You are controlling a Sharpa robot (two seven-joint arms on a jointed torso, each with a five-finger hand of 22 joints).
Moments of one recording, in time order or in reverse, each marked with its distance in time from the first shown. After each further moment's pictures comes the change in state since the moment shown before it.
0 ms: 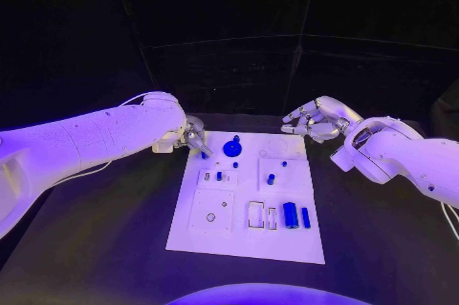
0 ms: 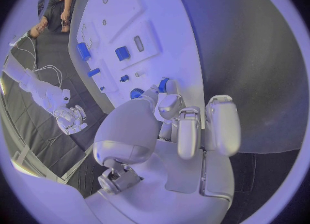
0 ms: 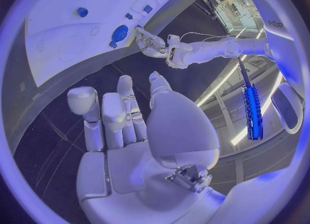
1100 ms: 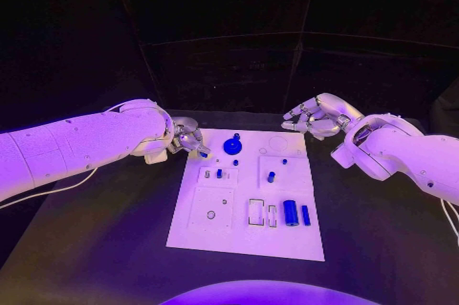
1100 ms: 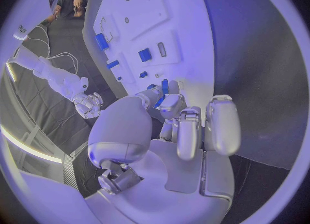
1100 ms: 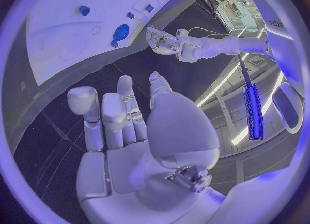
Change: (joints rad) left arm -0.005 -0.208 0.000 0.299 0.140 -0.213 0.004; left_hand -0.028 -0.087 0.430 -0.068 0.000 -0.026 0.006 0.041 0.029 0.004 0.000 -0.012 -0.019 -0.001 -0.007 0.000 0.000 0.000 0.000 -0.013 0.000 0.001; right arm 0.000 0.004 0.000 -0.014 0.005 0.002 0.001; right_hand -0.004 0.004 -0.005 0.005 0.000 0.000 0.000 0.000 0.000 0.000 0.000 0.000 -0.002 0.000 0.000 0.000 0.001 0.000 0.000 0.000 0.000 -0.001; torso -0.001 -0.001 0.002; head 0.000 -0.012
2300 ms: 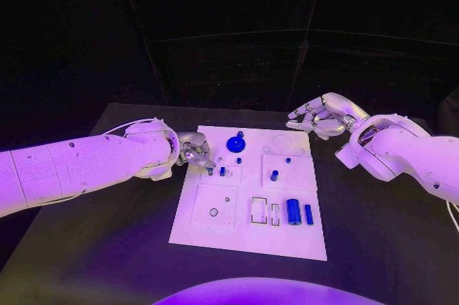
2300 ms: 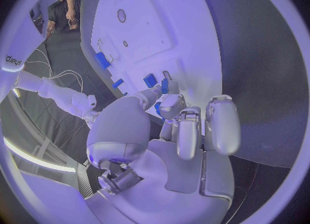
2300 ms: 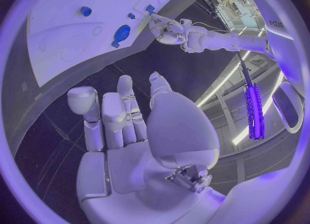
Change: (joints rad) left arm -0.074 -0.072 -0.004 0.155 -0.160 -0.107 0.010; left_hand -0.029 -0.024 0.037 -0.020 -0.006 0.005 -0.003 0.021 0.011 0.004 -0.004 0.000 -0.010 0.000 0.000 0.000 0.000 0.000 0.000 0.000 -0.004 0.001; right arm -0.003 0.006 0.000 -0.008 0.003 0.002 0.001; right_hand 0.000 0.000 -0.003 0.003 0.000 0.000 0.000 0.000 0.000 0.000 0.000 0.000 -0.002 0.000 0.000 -0.004 0.000 0.000 0.000 0.000 -0.004 -0.001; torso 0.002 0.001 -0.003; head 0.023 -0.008
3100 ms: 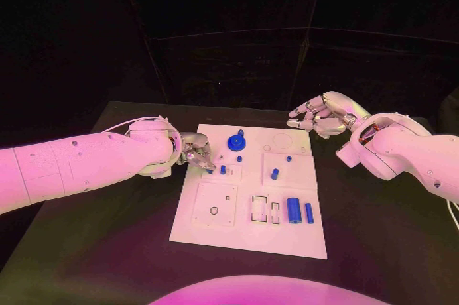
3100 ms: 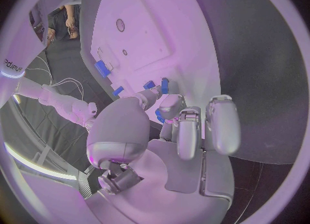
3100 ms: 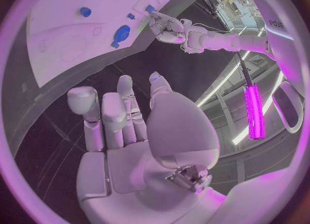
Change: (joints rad) left arm 0.001 0.007 0.002 0.000 -0.047 0.062 -0.002; left_hand -0.005 -0.002 0.015 -0.015 -0.003 -0.001 -0.001 0.001 0.002 0.000 0.000 0.000 0.001 0.000 0.000 0.000 0.000 0.000 0.000 0.000 0.000 0.000; right arm -0.001 0.001 0.000 -0.001 0.000 0.001 0.001; right_hand 0.000 0.000 0.000 0.000 0.000 0.000 0.000 0.000 0.000 0.000 0.000 0.000 0.000 0.000 0.000 0.000 0.000 0.000 0.000 0.000 0.000 0.000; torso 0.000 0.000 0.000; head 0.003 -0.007
